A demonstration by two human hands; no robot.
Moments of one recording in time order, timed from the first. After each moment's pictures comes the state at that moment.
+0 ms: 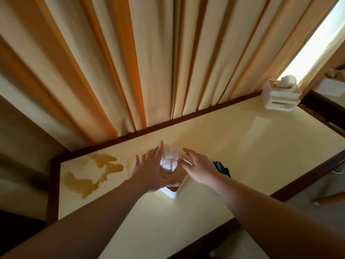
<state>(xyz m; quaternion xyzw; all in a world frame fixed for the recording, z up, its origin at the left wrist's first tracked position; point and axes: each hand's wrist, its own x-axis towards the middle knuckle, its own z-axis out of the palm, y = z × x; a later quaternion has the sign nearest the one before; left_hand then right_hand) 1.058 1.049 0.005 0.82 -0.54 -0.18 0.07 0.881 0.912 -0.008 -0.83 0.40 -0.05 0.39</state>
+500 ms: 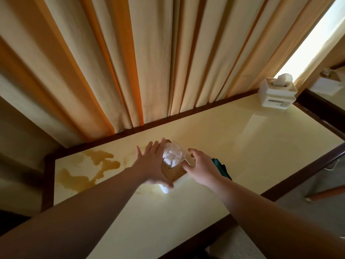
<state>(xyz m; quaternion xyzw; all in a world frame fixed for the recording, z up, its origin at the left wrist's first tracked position) 1.063 1.028 0.007 0.78 -0.59 -0.21 -0.01 0.868 0.921 -0.012 -0.83 0.45 -0.05 0.32</state>
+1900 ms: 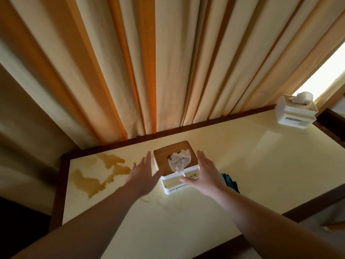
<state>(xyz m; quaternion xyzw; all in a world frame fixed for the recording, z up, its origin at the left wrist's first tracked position) 1.088 1.065 -0.006 0.87 -0.43 -0.20 0.14 0.890 0.913 -0.007 -0.88 0.39 0.02 0.26</state>
